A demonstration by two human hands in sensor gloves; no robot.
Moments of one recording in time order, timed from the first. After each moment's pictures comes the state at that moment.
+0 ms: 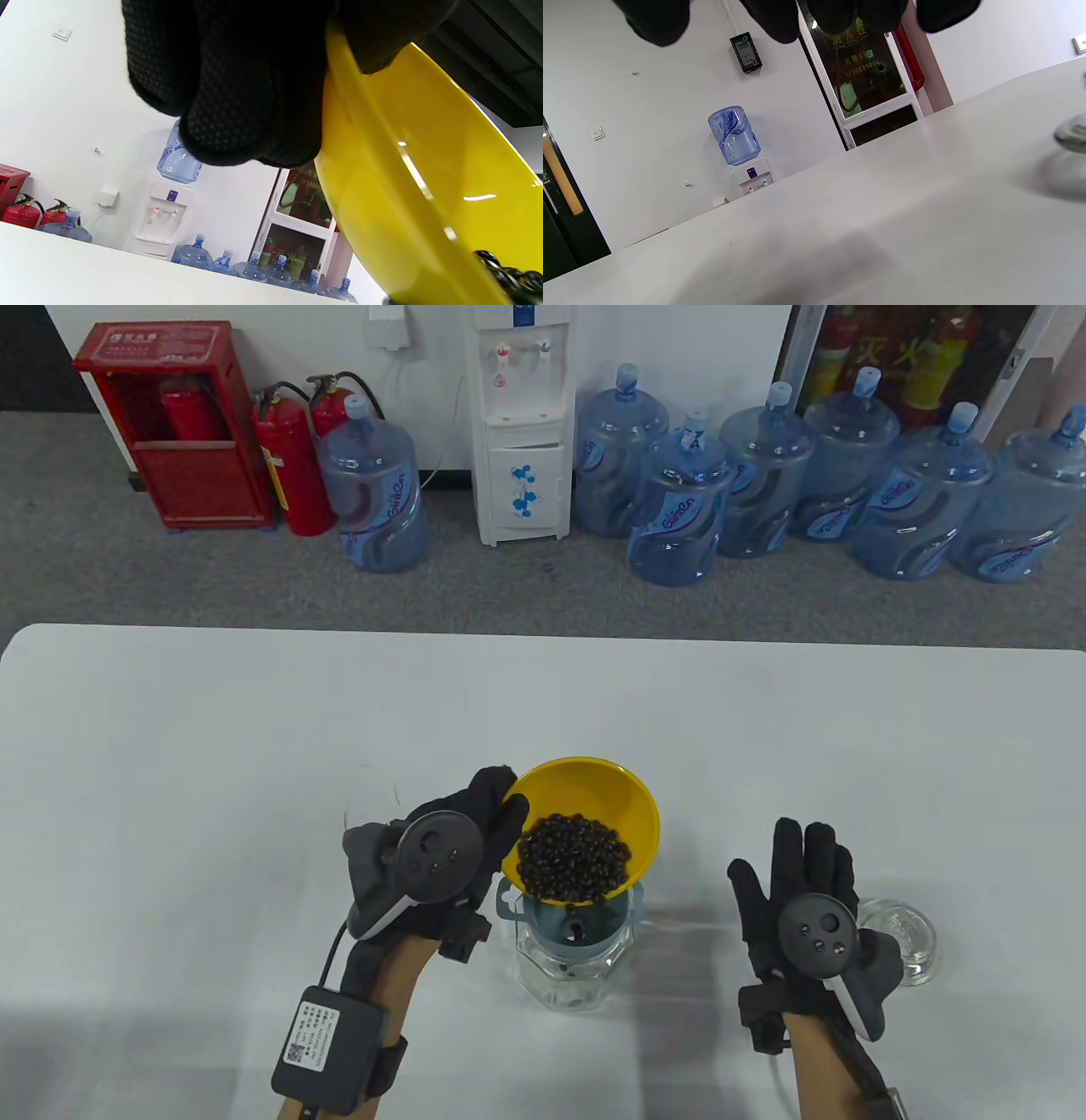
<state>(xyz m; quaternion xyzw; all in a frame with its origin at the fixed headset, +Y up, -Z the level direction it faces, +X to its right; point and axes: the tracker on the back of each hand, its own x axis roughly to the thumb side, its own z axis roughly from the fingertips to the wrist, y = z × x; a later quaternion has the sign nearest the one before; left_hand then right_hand) -0.129 -0.588 -0.297 0.17 -0.15 0.20 0.95 0.234 -0.712 -0.257 -0.10 -0.12 0.97 0.21</state>
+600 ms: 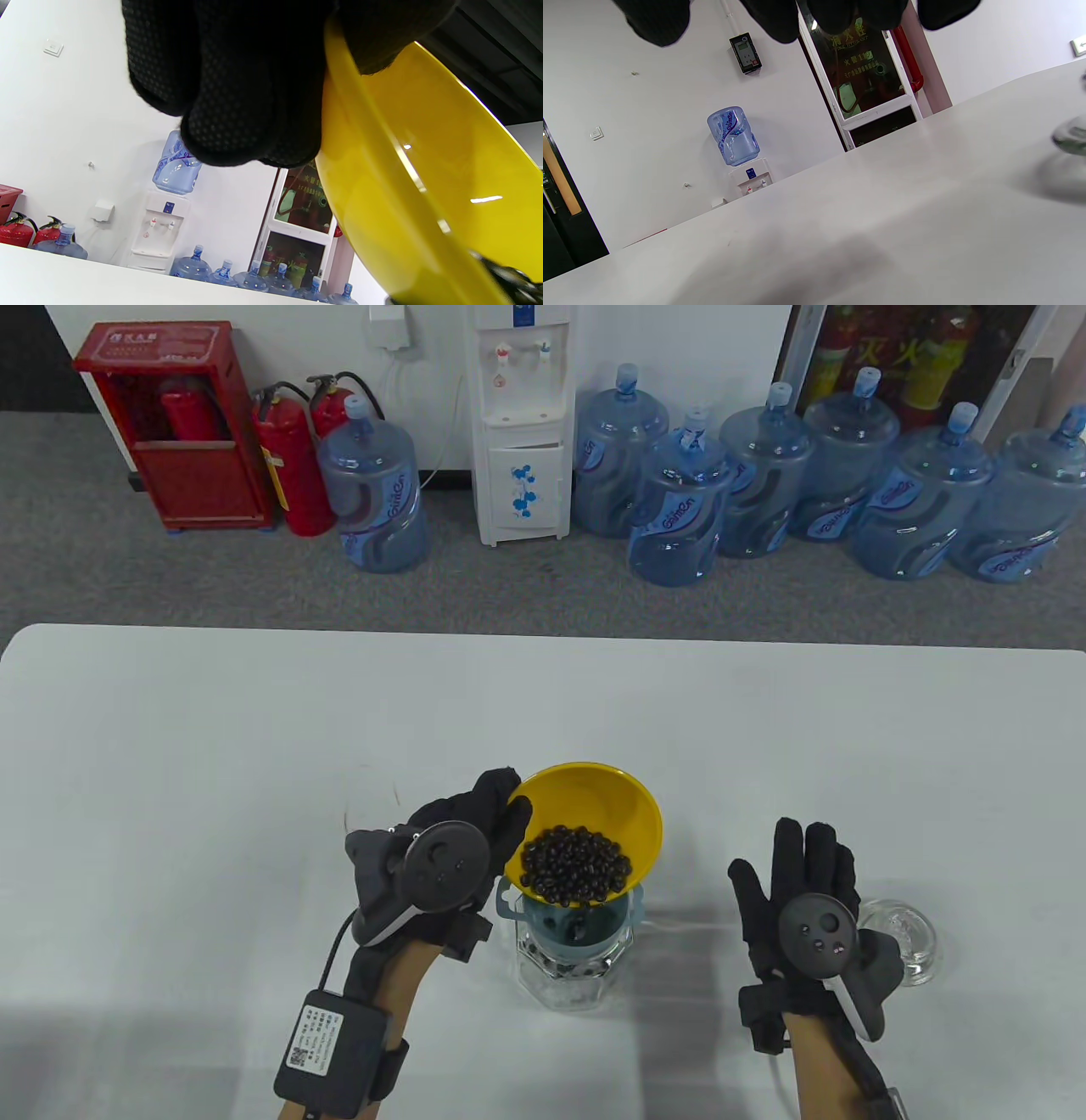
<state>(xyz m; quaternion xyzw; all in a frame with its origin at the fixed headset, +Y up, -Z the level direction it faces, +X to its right) -0.126 -0.588 -0.293 0.19 -0.15 0.18 0.95 0.233 -0.711 -0.257 -0.10 -0.13 0.97 0.20</state>
